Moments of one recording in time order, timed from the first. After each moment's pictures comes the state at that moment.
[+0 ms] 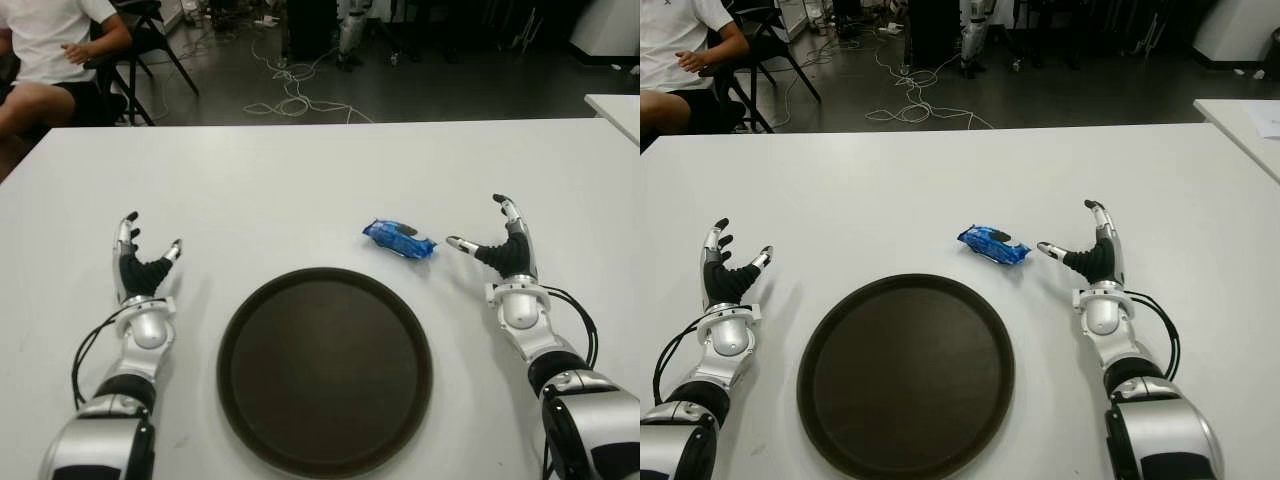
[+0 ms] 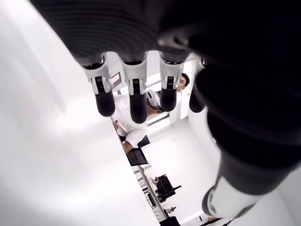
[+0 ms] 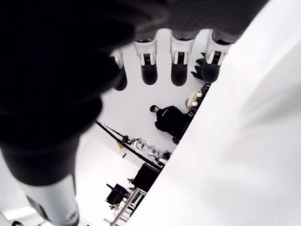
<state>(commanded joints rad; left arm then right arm) -0.48 0.24 0.06 1.20 0.20 -0.62 0.56 -0.58 -0.26 0.02 1.25 -0.27 -0.59 -0.43</state>
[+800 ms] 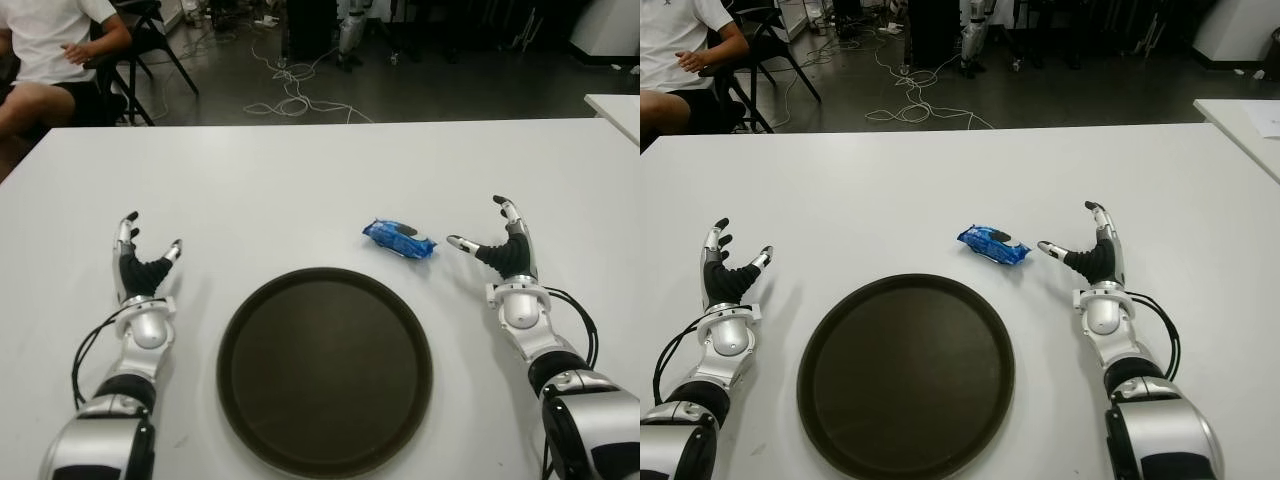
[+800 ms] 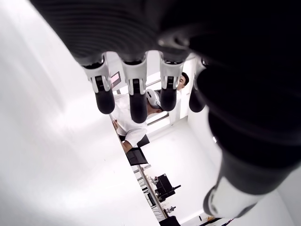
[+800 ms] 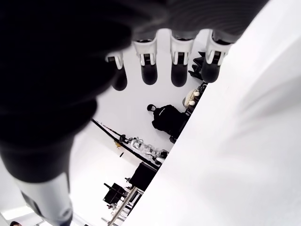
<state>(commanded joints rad) -0.48 0.24 0.06 1.20 0.20 -0.61 0.55 -0.58 -0.25 0.01 1.25 -0.25 -0.58 -0.41</state>
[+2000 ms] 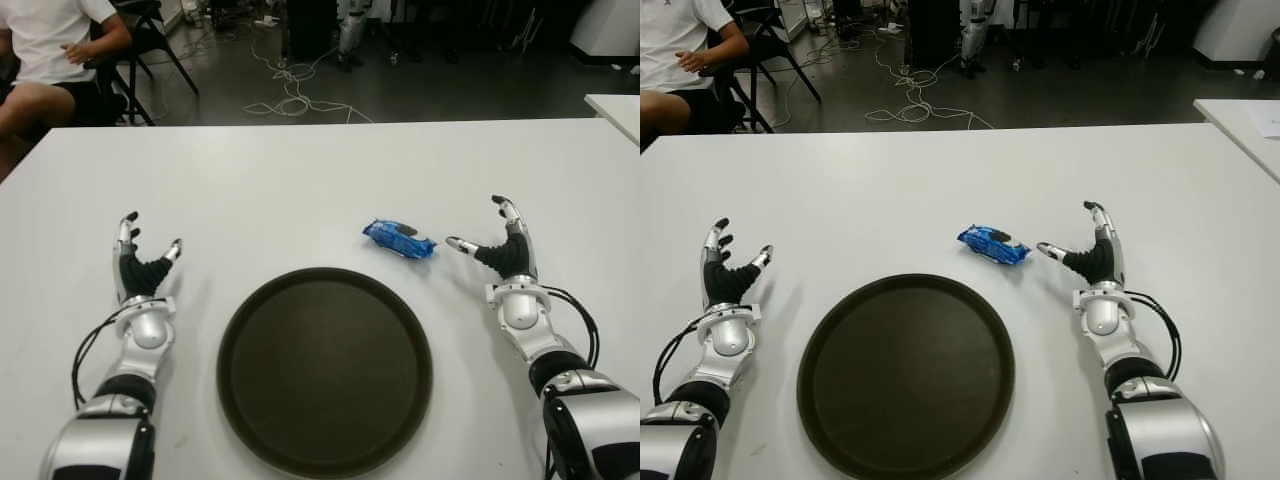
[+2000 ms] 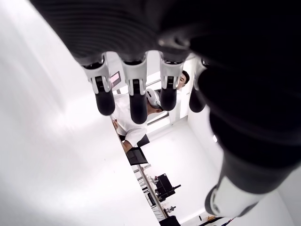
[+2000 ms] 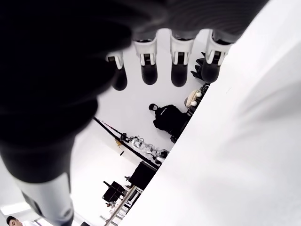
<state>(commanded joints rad) -0.48 0.24 0.06 1.20 0.20 -0.61 0.56 -0.58 -0.26 0.03 1.25 -0.27 -0.58 -0.43</state>
